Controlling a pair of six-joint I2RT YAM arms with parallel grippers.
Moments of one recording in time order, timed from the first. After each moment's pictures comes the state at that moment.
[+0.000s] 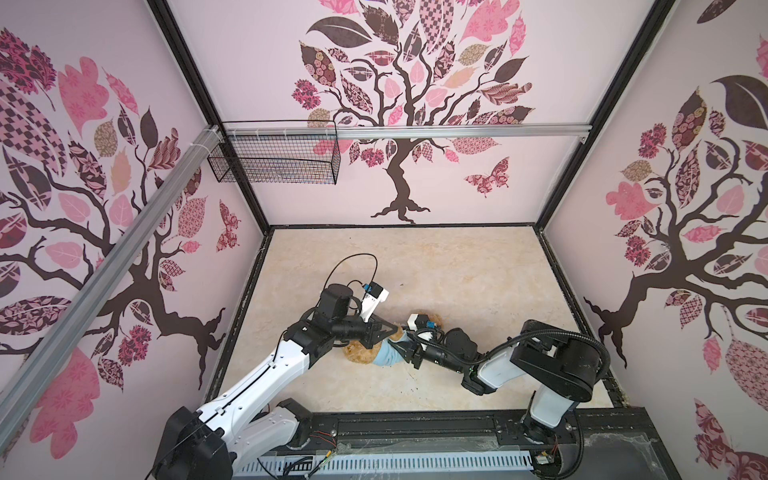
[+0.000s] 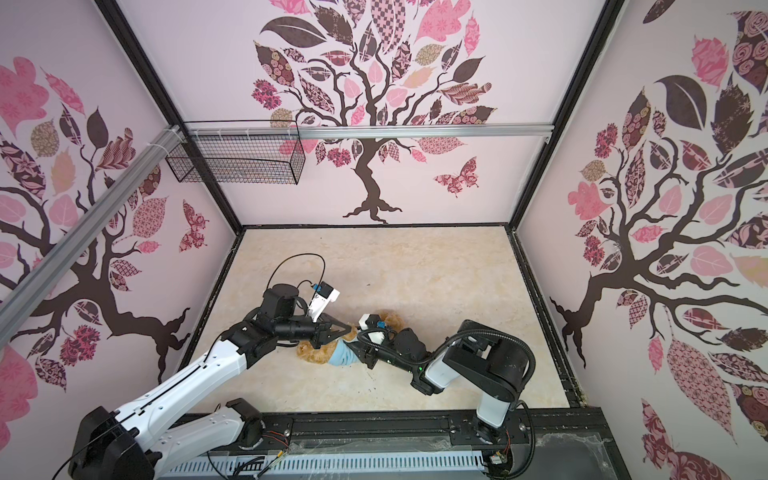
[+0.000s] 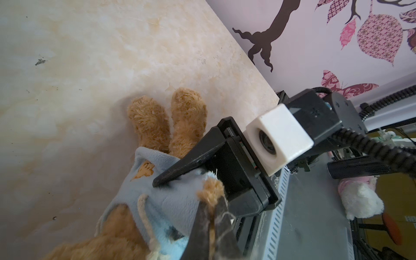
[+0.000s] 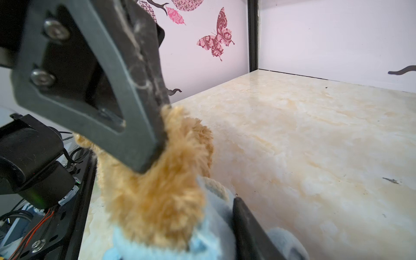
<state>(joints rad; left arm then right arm) -0.55 1.05 0.71 -0.32 0.65 -0.17 0.97 1.73 0.36 1.29 -0.14 0.19</state>
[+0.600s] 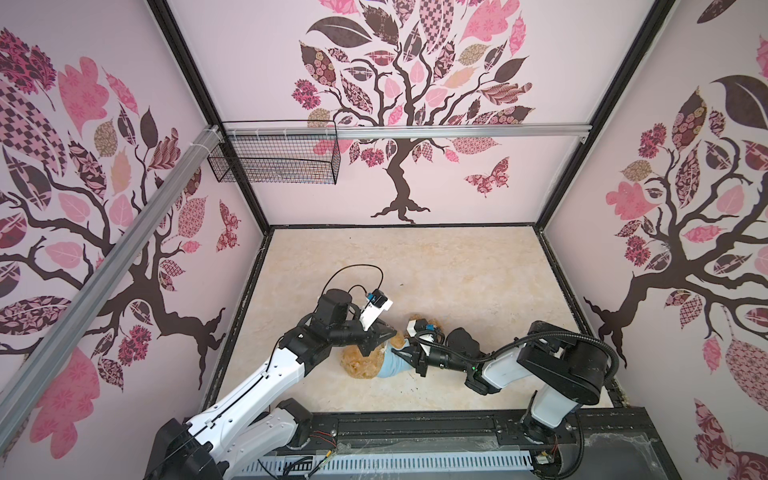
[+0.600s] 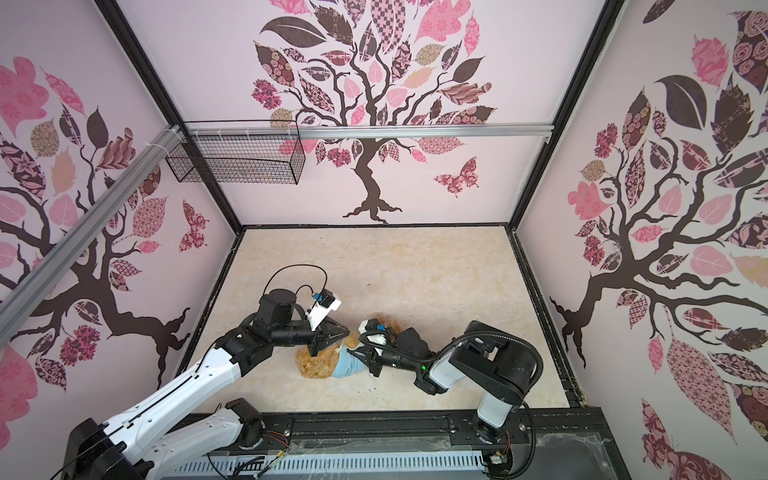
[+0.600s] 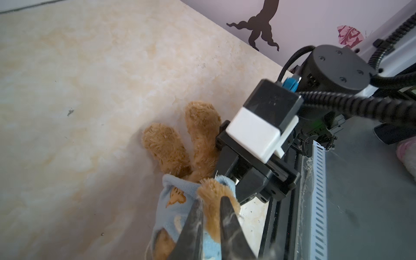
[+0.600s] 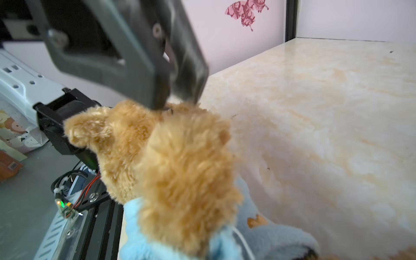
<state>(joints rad) -0.59 0.98 0.69 -0.31 0.58 0.07 0.94 1.69 0.33 1.20 -0.36 0.22</state>
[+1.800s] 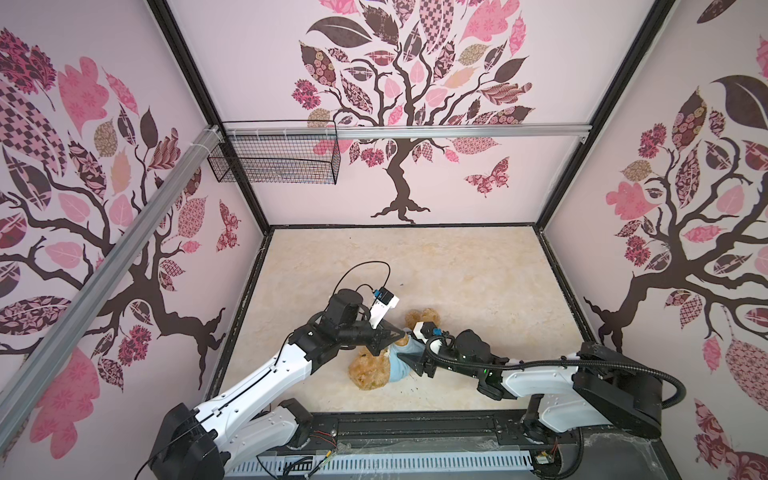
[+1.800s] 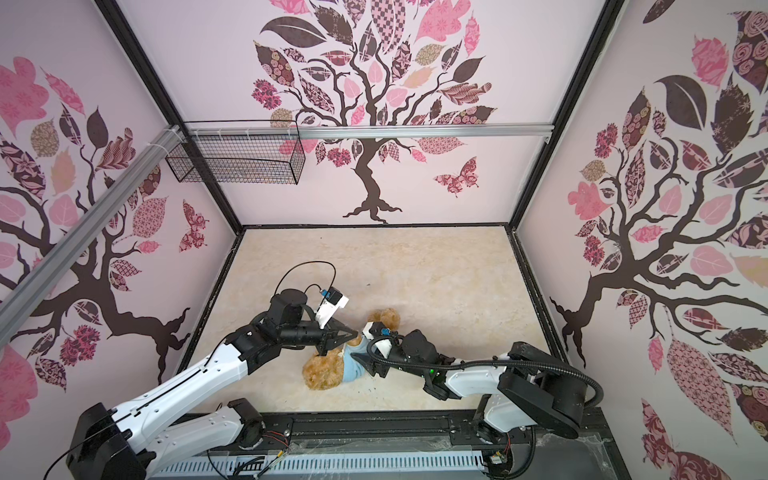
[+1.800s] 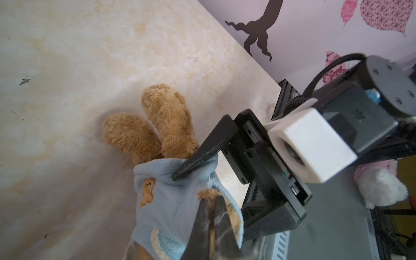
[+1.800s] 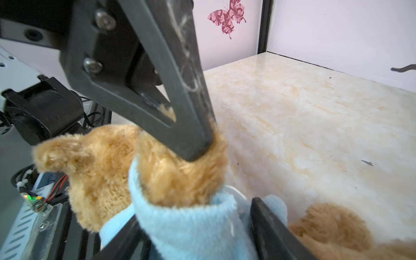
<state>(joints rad) -0.67 1.03 0.71 -0.27 0.56 -0.23 0.99 1.38 0.30 0.89 -0.16 0.07</state>
